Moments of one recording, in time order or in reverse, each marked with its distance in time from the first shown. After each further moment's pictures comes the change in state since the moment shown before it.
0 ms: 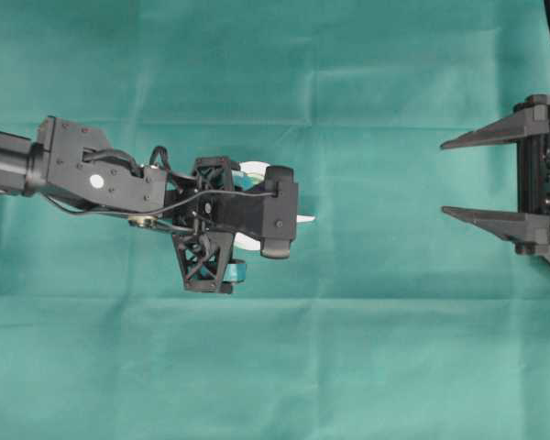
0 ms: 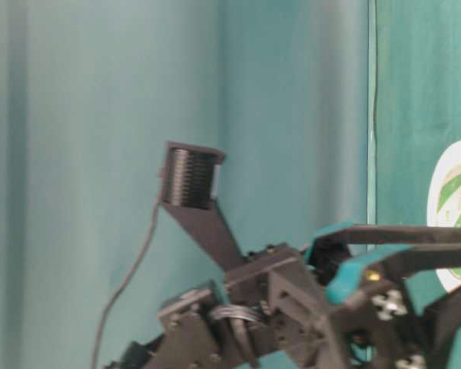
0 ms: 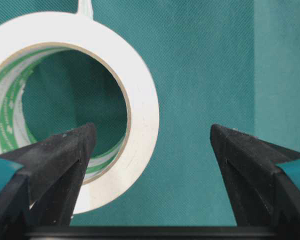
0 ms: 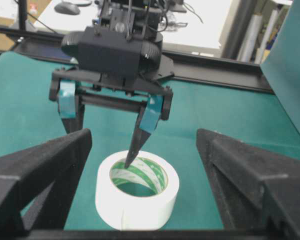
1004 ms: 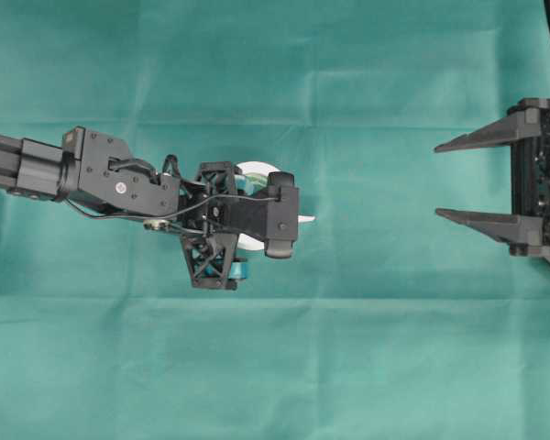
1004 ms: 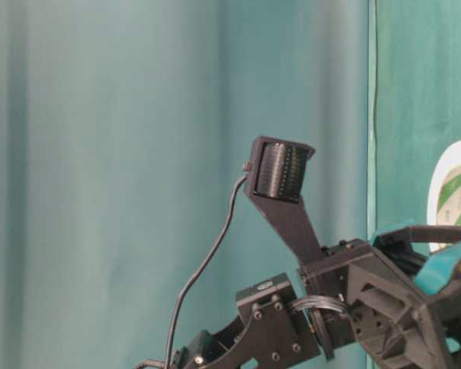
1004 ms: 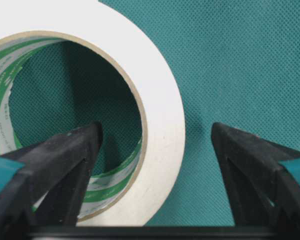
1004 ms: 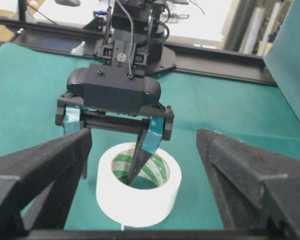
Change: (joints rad) left arm 0.017 0.095 0.021 0.003 -0.074 0.002; right arm 0.002 0.040 0.008 0.000 -0.026 0.000
